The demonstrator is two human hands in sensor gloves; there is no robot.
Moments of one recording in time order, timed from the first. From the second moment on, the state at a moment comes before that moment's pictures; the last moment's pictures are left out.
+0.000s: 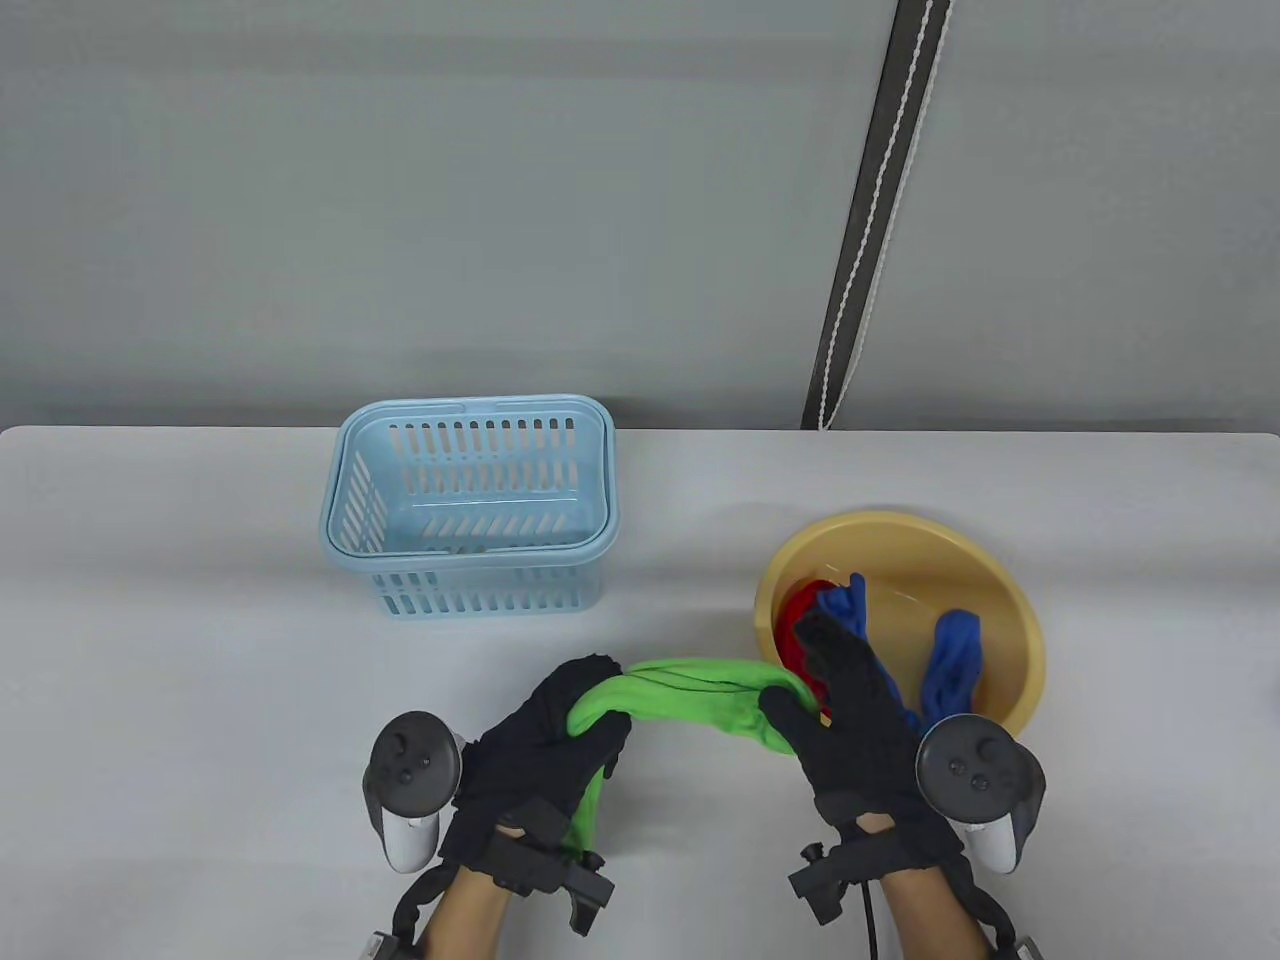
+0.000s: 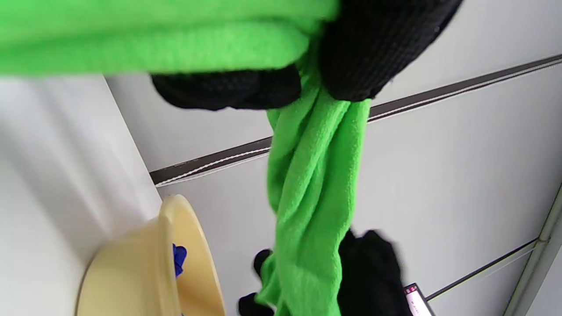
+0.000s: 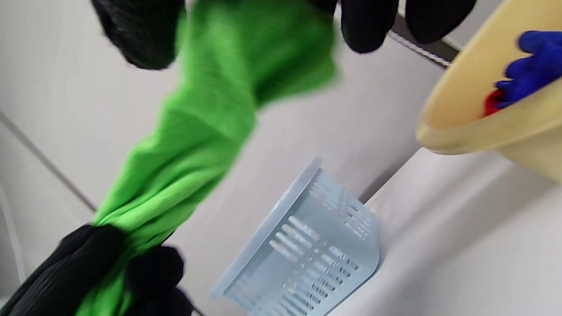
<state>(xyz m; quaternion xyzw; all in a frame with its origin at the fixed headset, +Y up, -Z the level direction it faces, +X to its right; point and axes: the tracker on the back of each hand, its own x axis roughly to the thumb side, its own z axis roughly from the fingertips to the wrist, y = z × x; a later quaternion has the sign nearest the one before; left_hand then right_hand) -0.146 -0.682 -0.263 0.04 -0.17 0.61 0.77 0.173 -0.657 -0.256 0.16 -0.10 0.86 0.48</state>
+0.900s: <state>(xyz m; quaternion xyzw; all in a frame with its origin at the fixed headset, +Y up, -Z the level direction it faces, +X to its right) -0.138 -0.708 -0.267 -0.02 -0.16 0.84 0.51 0.066 -0.718 -0.265 0.25 0.29 0.74 0.56</state>
